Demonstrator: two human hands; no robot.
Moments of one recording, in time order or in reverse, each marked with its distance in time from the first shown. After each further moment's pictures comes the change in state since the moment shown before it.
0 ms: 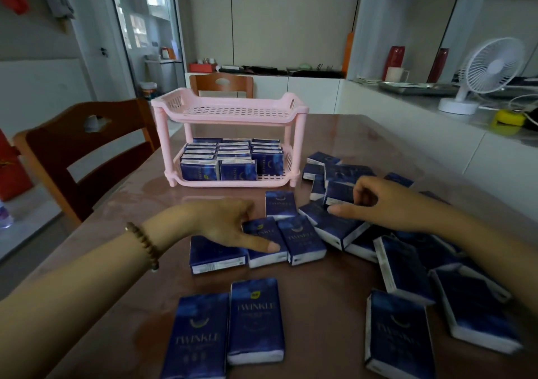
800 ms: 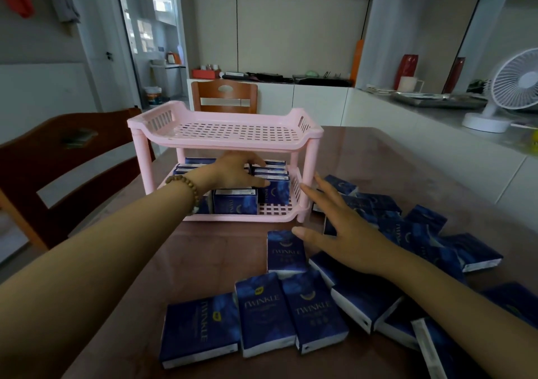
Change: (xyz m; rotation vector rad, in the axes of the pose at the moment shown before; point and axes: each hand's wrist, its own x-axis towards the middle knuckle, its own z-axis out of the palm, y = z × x) left_hand 0.163 -0.067 -0.081 -0.170 0.477 0.047; right_hand 0.089 -0.011 0.049 0.087 0.022 -0.307
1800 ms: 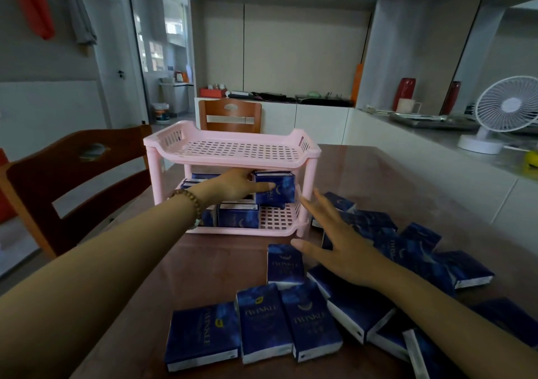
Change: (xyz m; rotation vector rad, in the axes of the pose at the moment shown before) left_hand -0.027 0.028 -0.012 -0.351 0.010 0.004; right_hand 0.000 -0.001 0.000 0.046 0.017 -0.063
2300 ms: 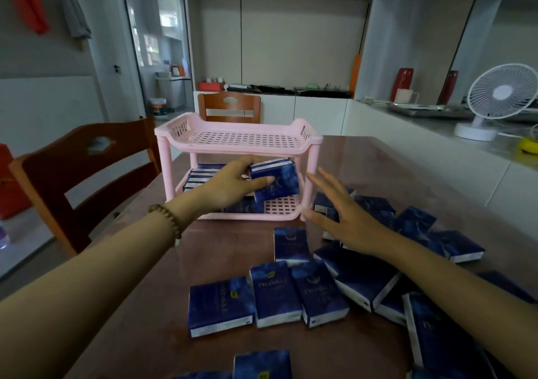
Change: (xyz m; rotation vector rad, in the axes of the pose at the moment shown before) left_hand -0.053 0.002 -0.001 -0.150 0.061 0.110; right_hand 0.000 -0.004 -0.009 0.101 0.071 0.002
